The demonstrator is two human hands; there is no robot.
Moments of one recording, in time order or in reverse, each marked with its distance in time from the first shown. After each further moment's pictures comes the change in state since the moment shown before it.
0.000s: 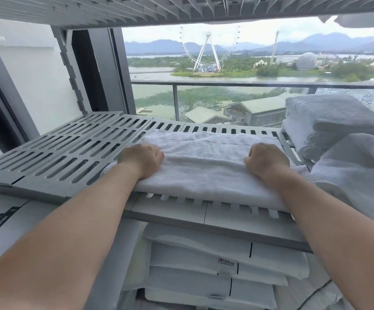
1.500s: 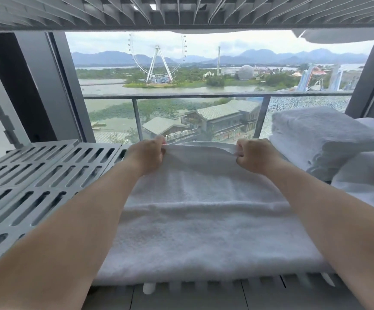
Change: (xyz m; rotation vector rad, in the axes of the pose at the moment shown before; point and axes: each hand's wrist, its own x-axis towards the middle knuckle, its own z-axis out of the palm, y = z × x) left_hand 0.185 0.011 0.012 -0.229 0.144 0.283; right_hand 0.122 -0.008 0.010 -0.185 0.108 -0.114
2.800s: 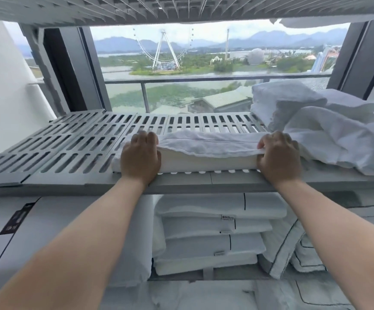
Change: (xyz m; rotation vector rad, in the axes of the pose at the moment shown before) left_hand -0.260 0.076 -0.045 0.161 0.387 -0.074; right_hand -0.273 -0.004 -0.053 0.090 0.460 0.148
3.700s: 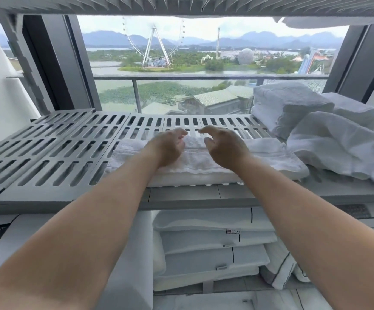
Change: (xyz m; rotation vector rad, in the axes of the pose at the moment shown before) left_hand 0.082 0.023 0.027 -0.481 -0.587 0.013; right_hand 0.065 -0.120 0.030 0.357 -0.381 -0.146
